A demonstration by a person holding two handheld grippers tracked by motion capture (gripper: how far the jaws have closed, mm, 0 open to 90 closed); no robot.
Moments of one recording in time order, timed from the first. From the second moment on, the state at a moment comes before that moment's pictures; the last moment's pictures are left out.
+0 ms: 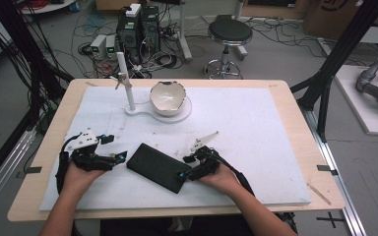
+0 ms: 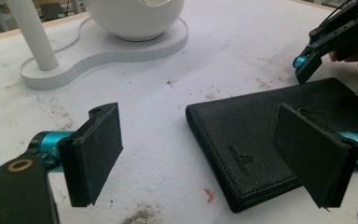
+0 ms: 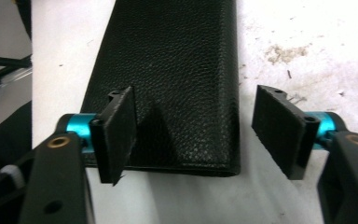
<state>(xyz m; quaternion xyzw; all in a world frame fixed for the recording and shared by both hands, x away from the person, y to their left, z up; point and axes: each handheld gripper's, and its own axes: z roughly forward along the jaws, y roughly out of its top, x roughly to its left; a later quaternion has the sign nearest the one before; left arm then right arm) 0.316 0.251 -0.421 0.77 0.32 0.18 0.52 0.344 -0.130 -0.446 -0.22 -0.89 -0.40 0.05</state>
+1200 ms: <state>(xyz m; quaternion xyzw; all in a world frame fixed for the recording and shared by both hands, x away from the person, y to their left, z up) 0.317 0.250 -0.420 0.76 0.31 0.16 0.54 0.325 -0.135 -0.404 -0.15 -0.89 -0.42 -0.02</state>
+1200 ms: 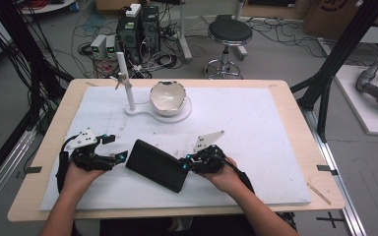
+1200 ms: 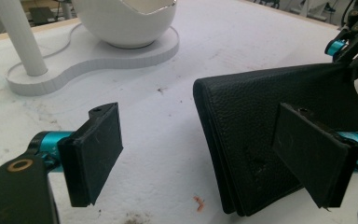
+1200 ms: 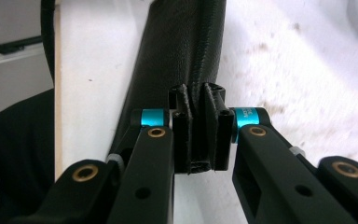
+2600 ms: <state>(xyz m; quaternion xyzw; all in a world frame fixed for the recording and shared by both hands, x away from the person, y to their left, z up) 0.314 0.193 -0.370 0.77 0.17 0.01 0.62 0.326 -0.221 -0.376 -0.21 -0.82 -0.53 -0.08</state>
